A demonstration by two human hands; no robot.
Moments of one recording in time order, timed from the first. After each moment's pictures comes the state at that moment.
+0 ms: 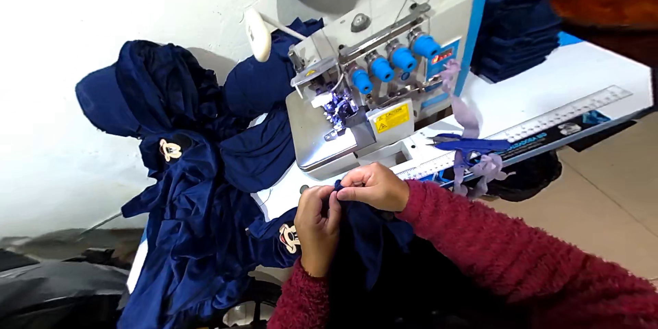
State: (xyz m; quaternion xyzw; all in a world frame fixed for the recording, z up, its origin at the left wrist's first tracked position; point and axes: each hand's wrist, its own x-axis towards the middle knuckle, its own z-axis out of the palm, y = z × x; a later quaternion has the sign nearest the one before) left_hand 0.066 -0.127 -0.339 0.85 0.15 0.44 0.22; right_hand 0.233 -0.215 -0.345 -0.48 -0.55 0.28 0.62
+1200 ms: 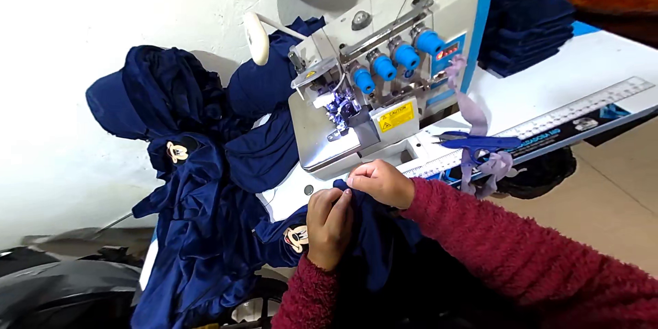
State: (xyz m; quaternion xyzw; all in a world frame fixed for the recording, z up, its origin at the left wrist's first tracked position) left_hand 0.069 -0.121 -0.353 0.88 0.03 0.46 0.04; right_hand 0.237 -0.214 -0.336 -0.57 -0.48 0.33 0.57
